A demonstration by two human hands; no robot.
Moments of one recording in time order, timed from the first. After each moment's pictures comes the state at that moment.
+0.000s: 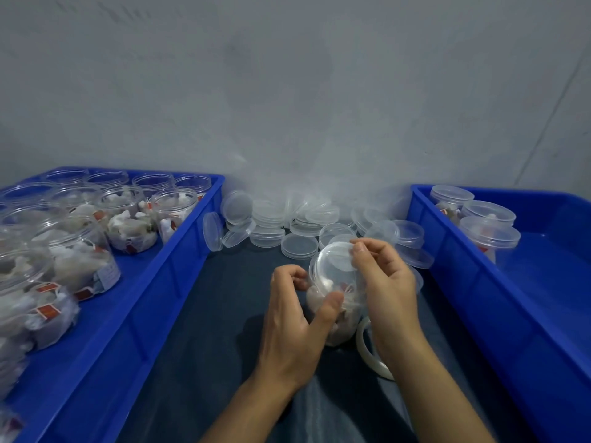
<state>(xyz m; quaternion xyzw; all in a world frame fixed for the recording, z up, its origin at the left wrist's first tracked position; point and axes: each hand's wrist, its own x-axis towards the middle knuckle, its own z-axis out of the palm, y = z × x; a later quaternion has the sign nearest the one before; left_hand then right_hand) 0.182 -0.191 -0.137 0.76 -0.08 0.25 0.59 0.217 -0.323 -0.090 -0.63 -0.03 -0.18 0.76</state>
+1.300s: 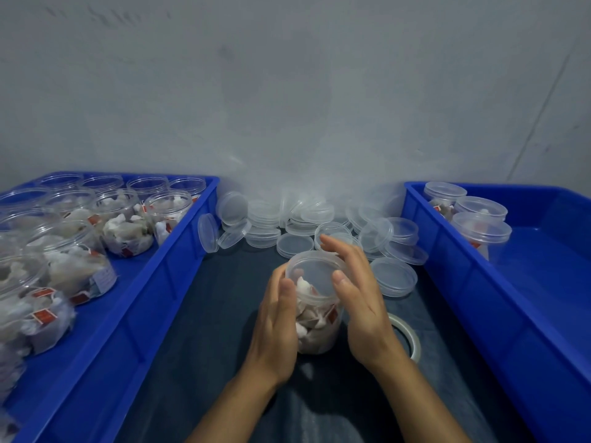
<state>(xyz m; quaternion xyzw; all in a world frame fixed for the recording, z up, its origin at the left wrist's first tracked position) 0.188 -0.179 -0.141 0.71 -0.10 0.16 0.68 0.211 -0.321 -0.111 -0.72 -0.26 -0.21 0.60</state>
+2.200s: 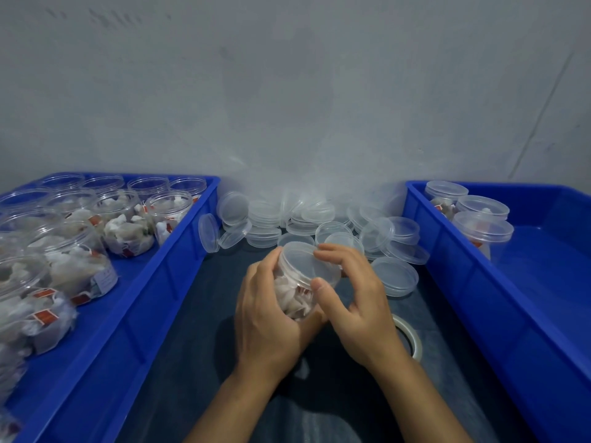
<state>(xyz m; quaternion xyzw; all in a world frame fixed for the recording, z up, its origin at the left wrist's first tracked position) 0.185 -0.174 -0.131 0.82 -0.06 0.36 0.45 0.205 -0.322 -0.106 -0.79 -0.24 -0.26 0.51</state>
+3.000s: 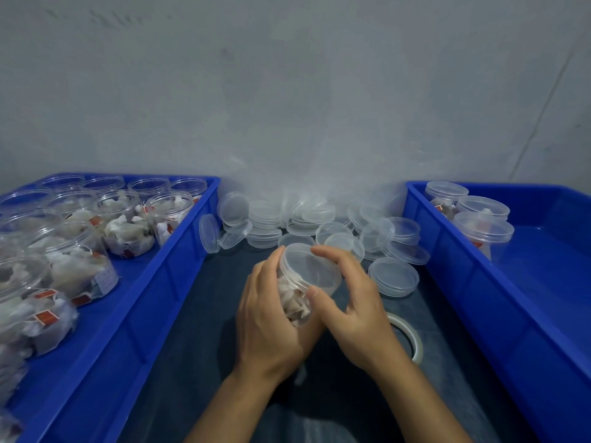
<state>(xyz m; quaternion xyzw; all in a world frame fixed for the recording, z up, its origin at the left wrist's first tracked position) 0.188 -0.170 -0.135 0.82 -0.09 0.35 0.44 0.199 -0.318 -0.103 -0.79 -0.24 -0.21 0.53</state>
